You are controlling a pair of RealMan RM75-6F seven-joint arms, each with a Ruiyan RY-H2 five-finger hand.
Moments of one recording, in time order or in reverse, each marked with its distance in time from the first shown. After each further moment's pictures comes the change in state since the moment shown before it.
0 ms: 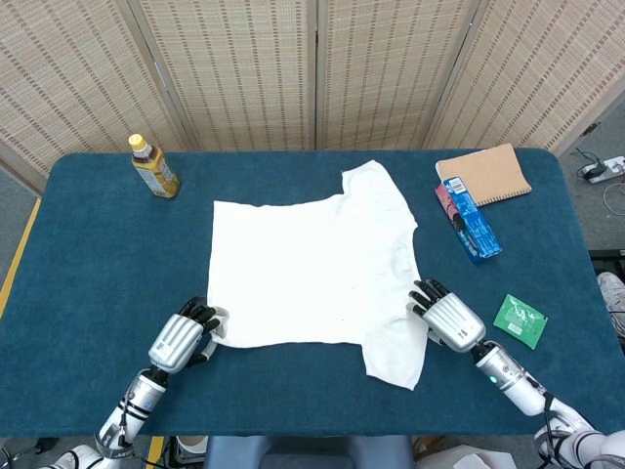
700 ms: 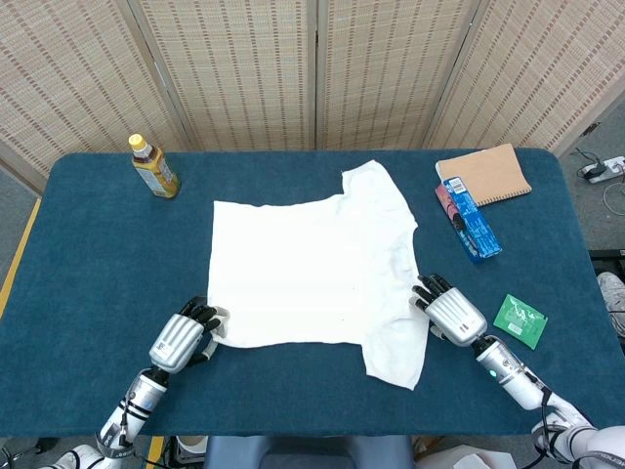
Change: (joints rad) left arm -0.001 -0.005 0.000 0.005 -0.001 -0.001 -0.007; right arm 0.018 -0.044 -0.018 0.093 0.042 -0.007 0.045
